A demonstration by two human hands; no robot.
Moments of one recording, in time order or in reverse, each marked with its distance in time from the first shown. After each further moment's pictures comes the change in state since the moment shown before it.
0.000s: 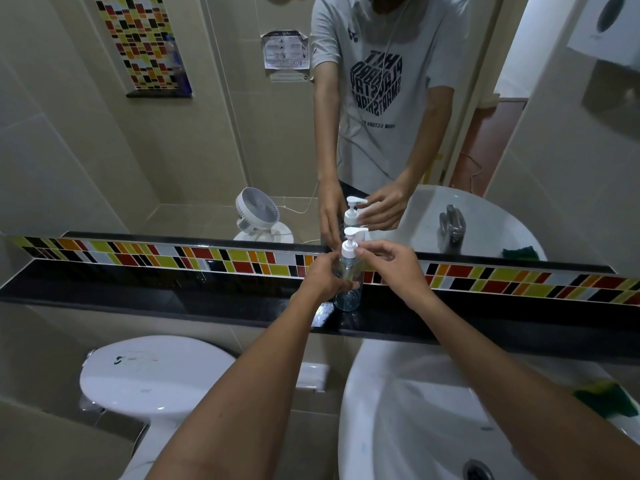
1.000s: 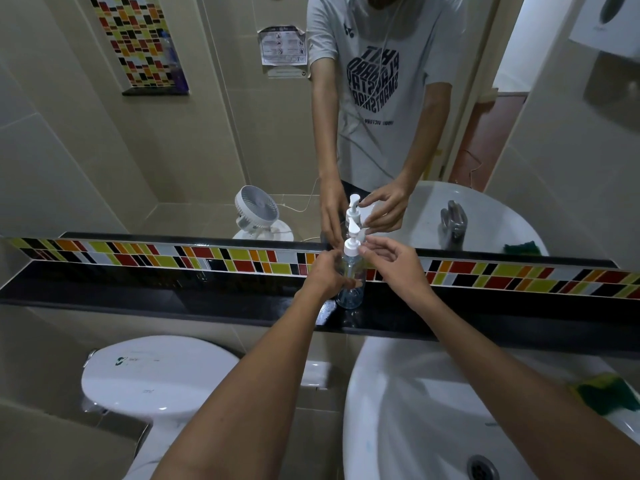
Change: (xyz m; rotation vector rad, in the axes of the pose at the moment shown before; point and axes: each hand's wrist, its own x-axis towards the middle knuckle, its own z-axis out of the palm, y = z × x) left_hand -0.002 0.004 0.000 0.005 0.002 -0.024; right_hand 0.000 0.010 0.005 0.037 0.023 0.033
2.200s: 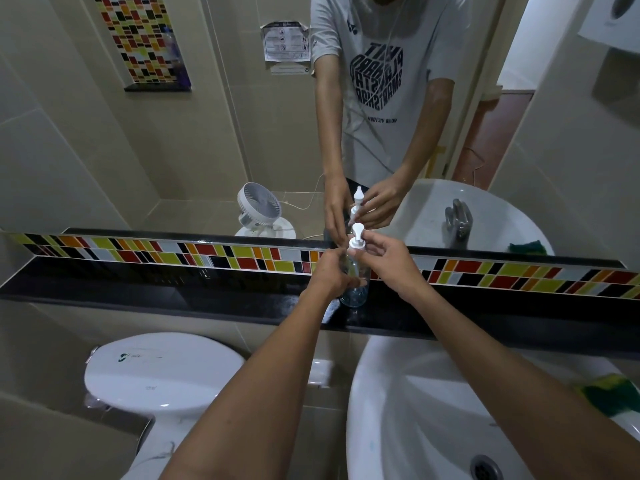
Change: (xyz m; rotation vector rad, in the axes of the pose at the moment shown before) left_hand 0.004 -0.005 0.002 -0.004 0.021 0.031; right_hand 0.010 -0.007 0.015 0.009 -0.146 0.025
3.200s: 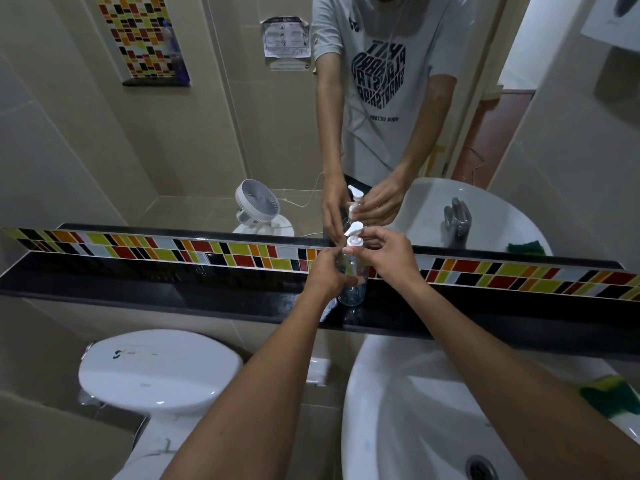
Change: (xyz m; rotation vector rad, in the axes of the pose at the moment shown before) left_hand -0.005 -0.004 0.003 -0.014 0.059 0.054; right_hand 0.012 0.005 -0.001 -0.137 0.134 -0.106
